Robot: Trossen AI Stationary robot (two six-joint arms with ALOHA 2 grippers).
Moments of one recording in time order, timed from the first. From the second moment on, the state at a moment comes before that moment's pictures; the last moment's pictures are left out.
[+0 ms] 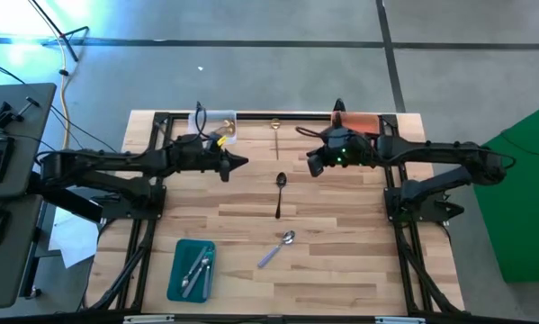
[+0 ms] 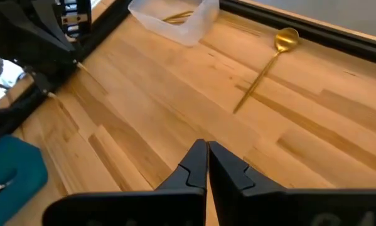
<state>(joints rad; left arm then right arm) 0.27 1.10 0.52 0.32 0.09 -0.64 -0.17 1.22 0.99 -0.46 0.20 0.66</state>
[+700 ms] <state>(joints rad) 0.34 1.14 0.52 0.36 0.12 -0.60 -0.04 1.47 0.99 -0.47 0.23 0.92</state>
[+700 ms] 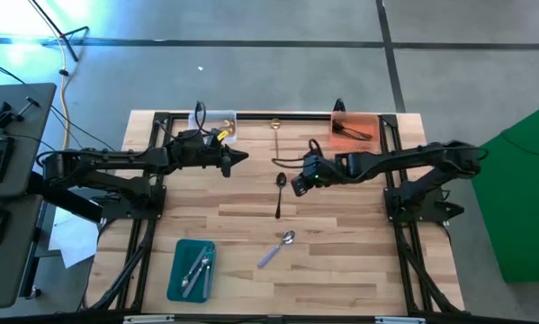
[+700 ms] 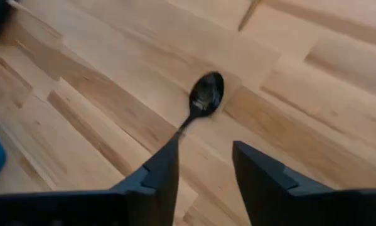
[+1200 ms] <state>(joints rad) 0.41 1.14 0.52 0.33 0.21 -0.53 -0.03 1.62 0.99 -0.39 0.17 1.05</state>
